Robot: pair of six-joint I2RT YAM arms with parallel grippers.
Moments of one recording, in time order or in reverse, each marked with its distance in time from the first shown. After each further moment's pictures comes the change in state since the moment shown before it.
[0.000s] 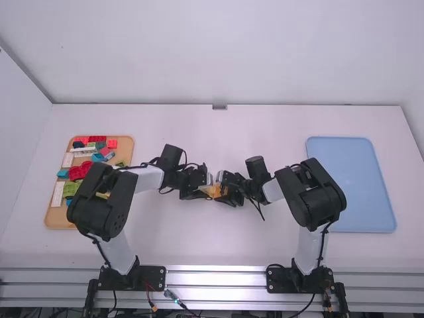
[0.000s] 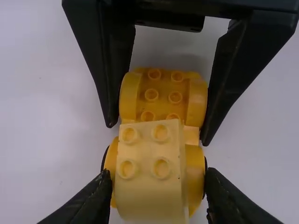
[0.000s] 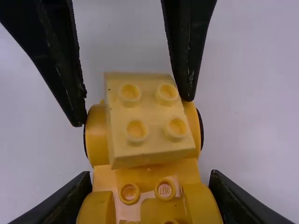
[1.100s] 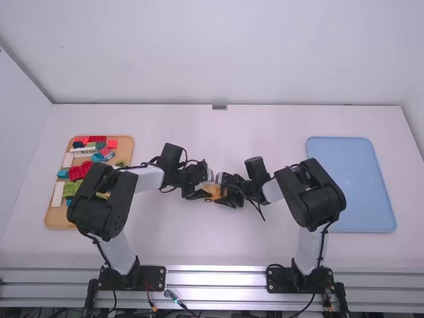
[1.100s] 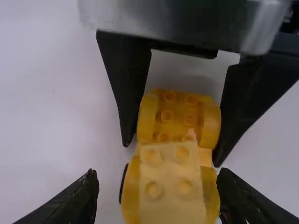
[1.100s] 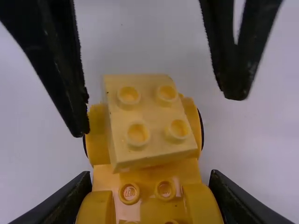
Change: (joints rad) left arm 0.000 0.000 0.003 0.049 0.055 -0.094; right arm 0.014 -0.002 0.001 -0.030 -0.010 -0.034
